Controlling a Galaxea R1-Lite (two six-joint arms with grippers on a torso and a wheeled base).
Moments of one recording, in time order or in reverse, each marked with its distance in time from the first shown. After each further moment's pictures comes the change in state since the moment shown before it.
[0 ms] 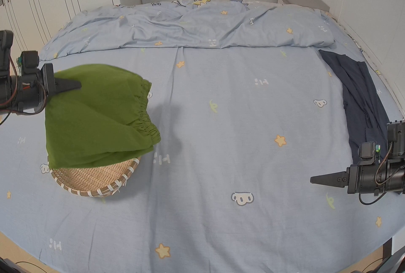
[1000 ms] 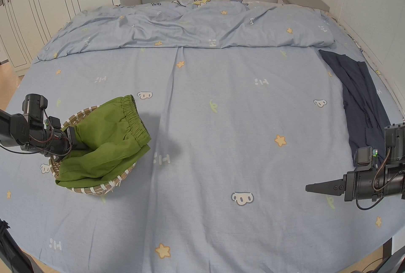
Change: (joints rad) left arm 0.181 0.435 0.120 -0.091 0.029 0.001; right arm 0.059 -0.010 0.021 -0.005 -0.010 0.001
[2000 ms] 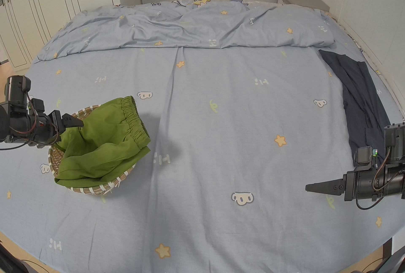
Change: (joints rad) left arm -0.024 -0.227 0.038 0.012 0.158 0.005; right arm 0.000 0.002 -0.001 -0.001 0.000 -0.001
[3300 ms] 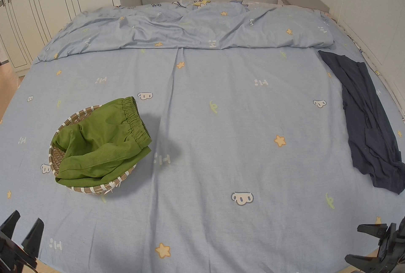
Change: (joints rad) left arm -0.254 -1.389 0.848 -0.014 0.350 0.070; right arm -0.001 -0.911 0.417 0.171 -0.057 -0.137
